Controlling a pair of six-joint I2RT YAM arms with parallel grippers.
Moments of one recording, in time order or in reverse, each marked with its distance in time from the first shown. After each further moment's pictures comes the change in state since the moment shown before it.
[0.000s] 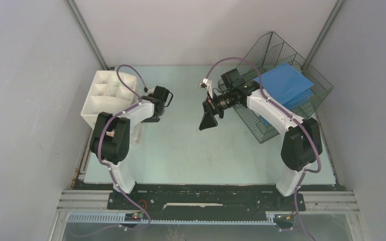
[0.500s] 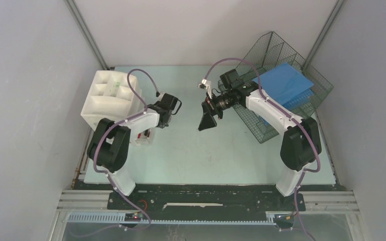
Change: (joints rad) left arm -0.124 -0.103 -0.135 0.128 0.066 0.059; right arm 0.010 0.006 0.000 0.006 0.002 0.003
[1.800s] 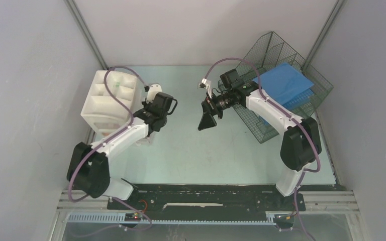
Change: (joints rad) left arm -0.053 -0.324 -0.082 0.048 -0.177 -0.120; right arm -0.004 0.000 0.000 0.008 0.000 0.021
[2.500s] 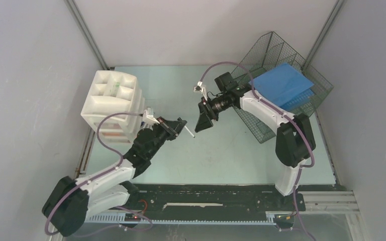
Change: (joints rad) left arm -0.131 -0.340 -0.645 1.069 0.667 -0.586; right arm 0.024 0.074 0.001 0.033 -0.076 0.064
